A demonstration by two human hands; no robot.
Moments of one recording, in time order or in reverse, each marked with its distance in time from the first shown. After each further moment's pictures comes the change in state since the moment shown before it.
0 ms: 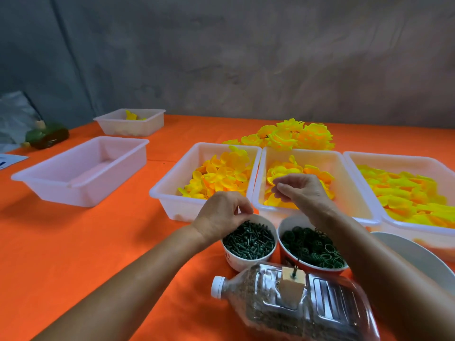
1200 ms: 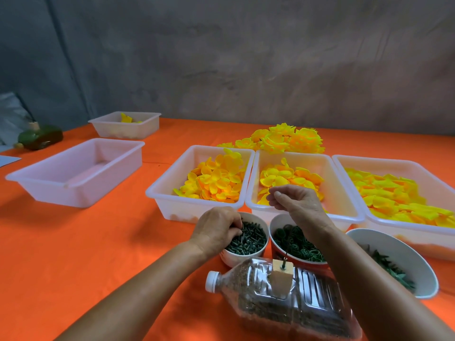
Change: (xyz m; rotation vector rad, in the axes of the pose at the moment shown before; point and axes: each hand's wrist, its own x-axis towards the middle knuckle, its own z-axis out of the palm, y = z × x) left_hand -0.023 -0.006 0.021 0.227 -0.046 -0.096; right_hand -0.035 -0.001 0.000 0.103 0.039 -0.002
